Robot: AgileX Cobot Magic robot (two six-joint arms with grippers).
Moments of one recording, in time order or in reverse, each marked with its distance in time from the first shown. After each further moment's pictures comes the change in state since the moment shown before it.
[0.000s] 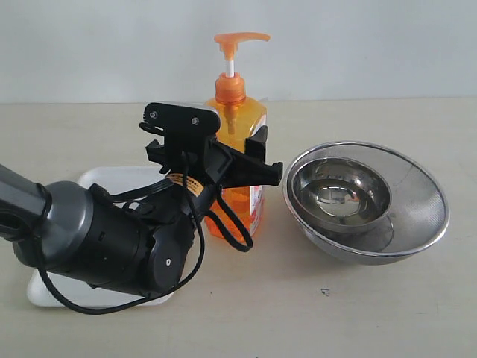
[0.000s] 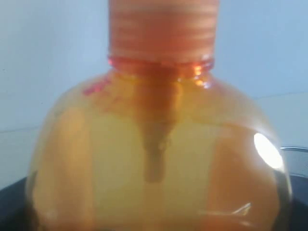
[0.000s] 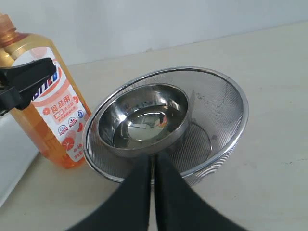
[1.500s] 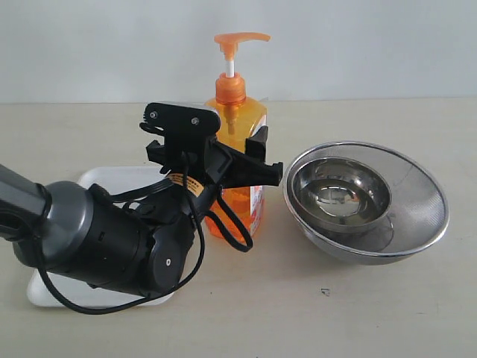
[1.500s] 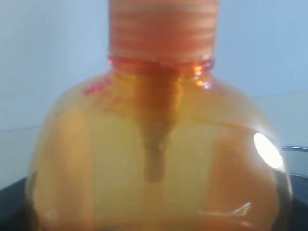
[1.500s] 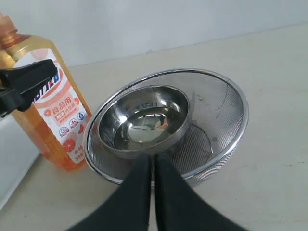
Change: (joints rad) left arm 0.000 0.000 0.000 0.000 0.000 0.000; right arm 0.000 -0.011 0.000 0.000 0.000 0.000
